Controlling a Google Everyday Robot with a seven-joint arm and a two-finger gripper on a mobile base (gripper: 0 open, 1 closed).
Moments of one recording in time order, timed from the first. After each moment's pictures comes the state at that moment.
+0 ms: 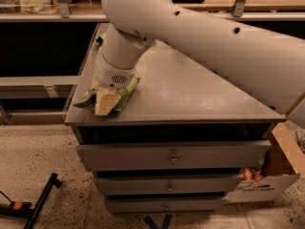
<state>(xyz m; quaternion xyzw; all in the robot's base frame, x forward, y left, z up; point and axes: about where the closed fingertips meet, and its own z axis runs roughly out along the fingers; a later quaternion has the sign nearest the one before) 0.518 0.125 0.848 -0.79 0.57 0.13 0.19</state>
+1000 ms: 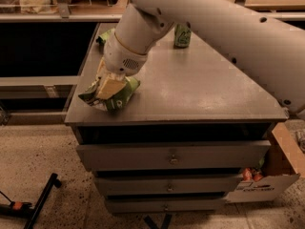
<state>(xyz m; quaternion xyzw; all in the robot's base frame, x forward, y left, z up) 0.521 0.114 0.886 -0.77 0.56 0.19 0.22</state>
